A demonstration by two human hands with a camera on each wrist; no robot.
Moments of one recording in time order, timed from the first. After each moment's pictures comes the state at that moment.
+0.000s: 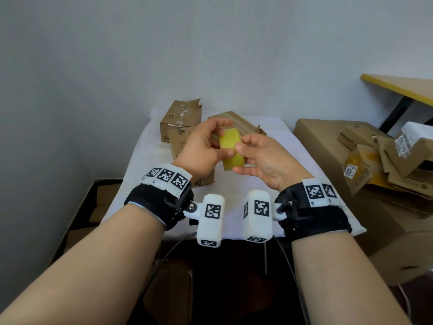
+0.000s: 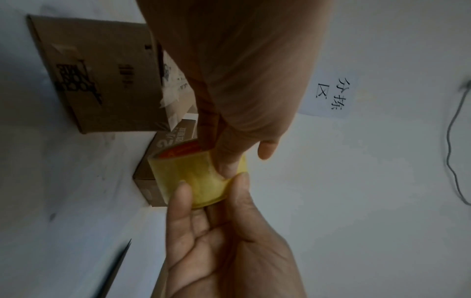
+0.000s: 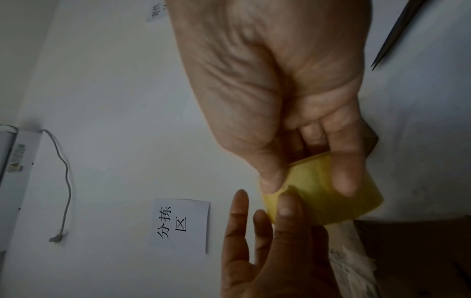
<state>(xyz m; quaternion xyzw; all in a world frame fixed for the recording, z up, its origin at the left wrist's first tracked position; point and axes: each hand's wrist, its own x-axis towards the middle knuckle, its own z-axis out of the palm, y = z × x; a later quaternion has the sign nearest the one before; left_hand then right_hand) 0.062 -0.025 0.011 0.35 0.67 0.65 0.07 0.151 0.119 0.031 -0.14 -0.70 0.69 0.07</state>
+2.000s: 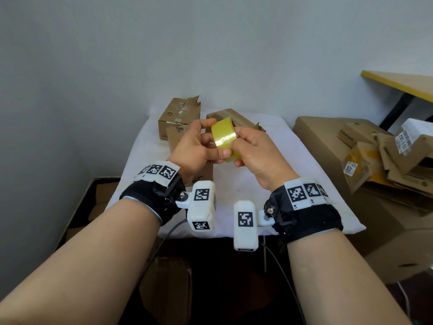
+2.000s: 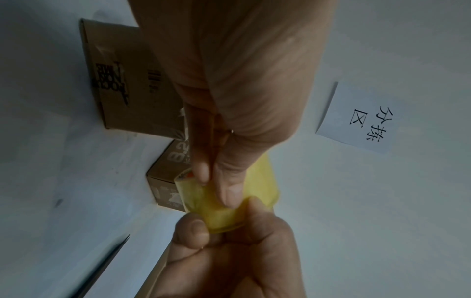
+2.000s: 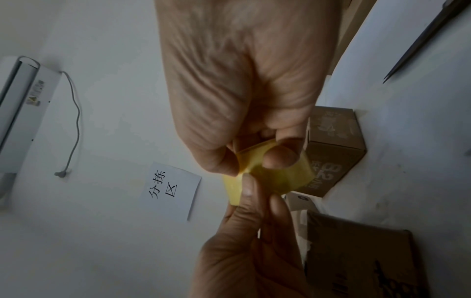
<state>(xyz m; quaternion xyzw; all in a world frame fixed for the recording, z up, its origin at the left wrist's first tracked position) 0.056 -0.029 0.001 0.25 0.62 0.72 0.19 0.142 0.105 0.024 -0.07 -0.80 0.58 0.15</state>
